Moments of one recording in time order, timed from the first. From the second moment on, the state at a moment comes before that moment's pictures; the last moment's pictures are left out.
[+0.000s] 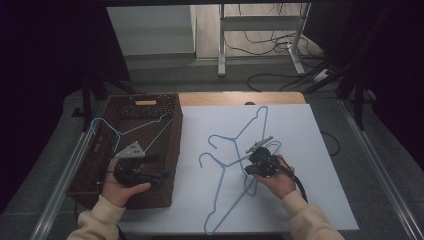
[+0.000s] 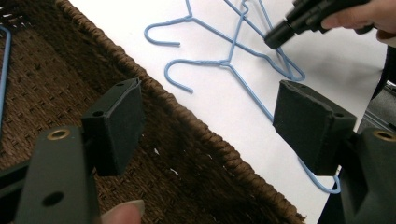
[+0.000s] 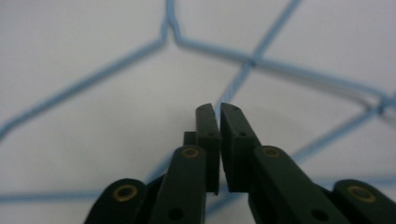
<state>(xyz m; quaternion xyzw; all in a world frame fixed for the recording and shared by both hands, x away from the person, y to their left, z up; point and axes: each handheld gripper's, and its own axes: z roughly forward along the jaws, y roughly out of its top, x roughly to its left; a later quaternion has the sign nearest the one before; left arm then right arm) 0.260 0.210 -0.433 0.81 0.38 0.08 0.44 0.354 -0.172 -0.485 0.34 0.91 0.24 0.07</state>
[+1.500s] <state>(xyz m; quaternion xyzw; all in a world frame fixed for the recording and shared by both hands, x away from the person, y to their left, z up) 0.257 0.206 -0.431 0.81 0.38 0.08 0.44 0.387 -0.089 -0.490 0.33 0.91 0.25 0.09</state>
